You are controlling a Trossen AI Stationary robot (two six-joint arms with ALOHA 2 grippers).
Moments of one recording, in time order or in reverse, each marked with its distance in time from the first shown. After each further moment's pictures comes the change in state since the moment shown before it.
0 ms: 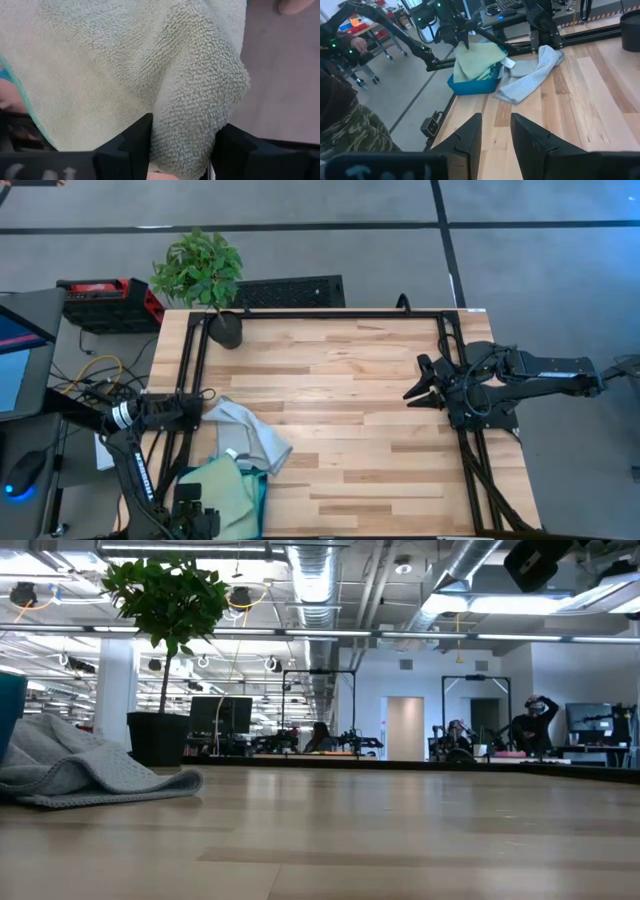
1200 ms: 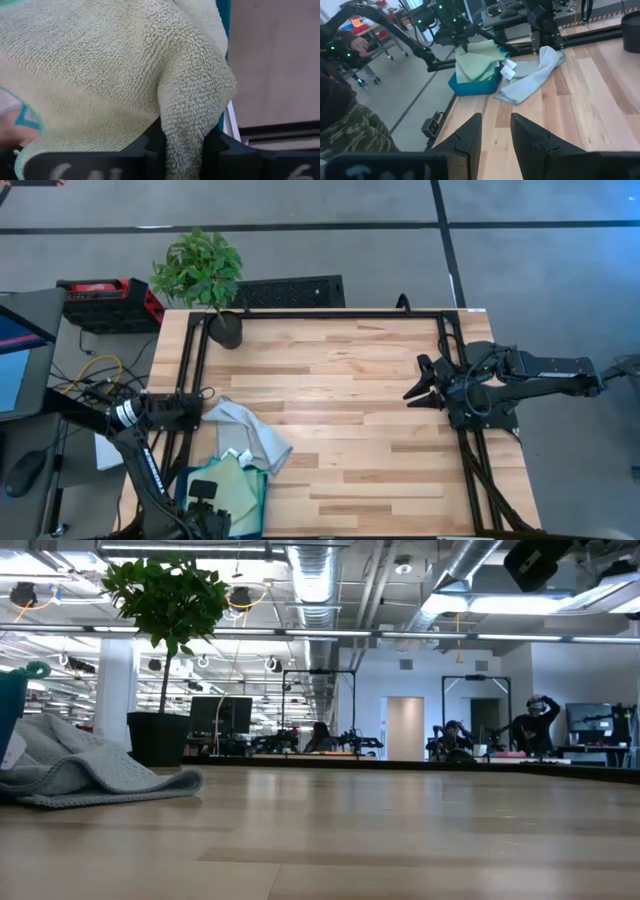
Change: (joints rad) left arm 0.074 -0.001 -0.003 0.018 0.040 0.288; right arm 0.002 0.000 0.000 0.005 -0.002 0.001
